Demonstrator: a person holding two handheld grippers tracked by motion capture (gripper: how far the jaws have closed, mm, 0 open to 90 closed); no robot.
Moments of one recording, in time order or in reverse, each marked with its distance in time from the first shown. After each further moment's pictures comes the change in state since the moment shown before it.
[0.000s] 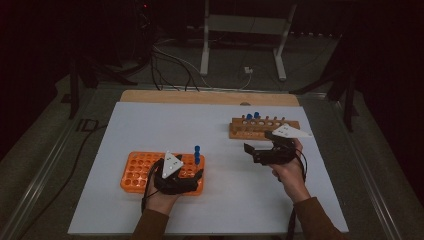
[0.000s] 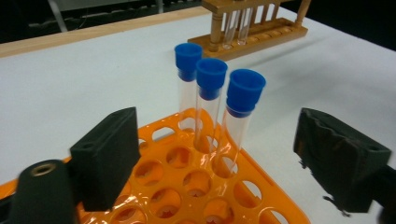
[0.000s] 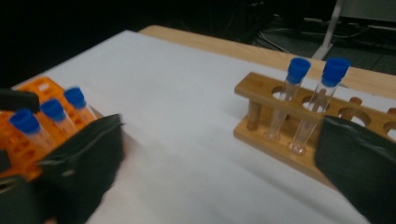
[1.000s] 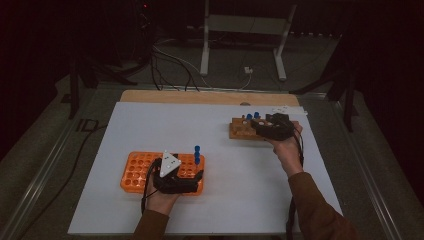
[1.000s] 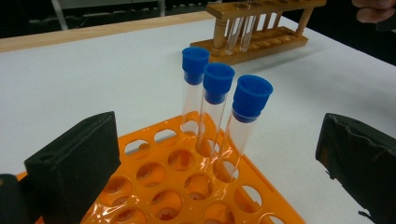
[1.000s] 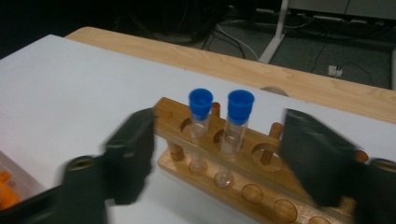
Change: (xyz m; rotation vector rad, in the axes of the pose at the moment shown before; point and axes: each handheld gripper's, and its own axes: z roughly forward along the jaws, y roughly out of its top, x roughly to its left) left arm 0.002 -0.001 -0.001 -0.024 -0.011 -0.038; right arm -0.055 0.024 0.047 0.052 -0.168 0.033
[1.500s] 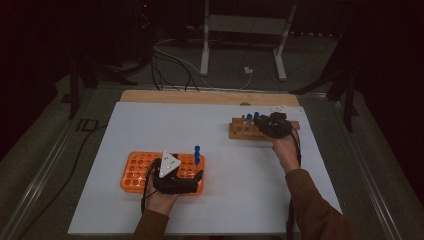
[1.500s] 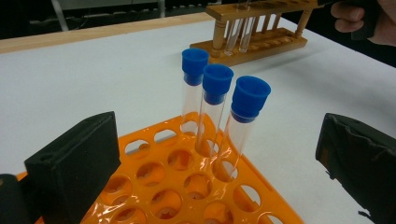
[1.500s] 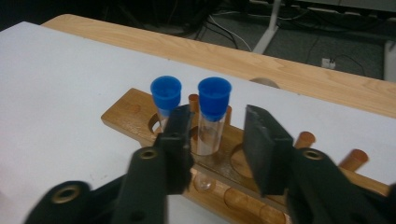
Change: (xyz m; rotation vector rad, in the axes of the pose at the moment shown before) left arm 0.000 0.000 -0.001 -0.003 -0.001 -0.002; right arm -0.012 -0.007 0.022 0.024 -0.028 -0.012
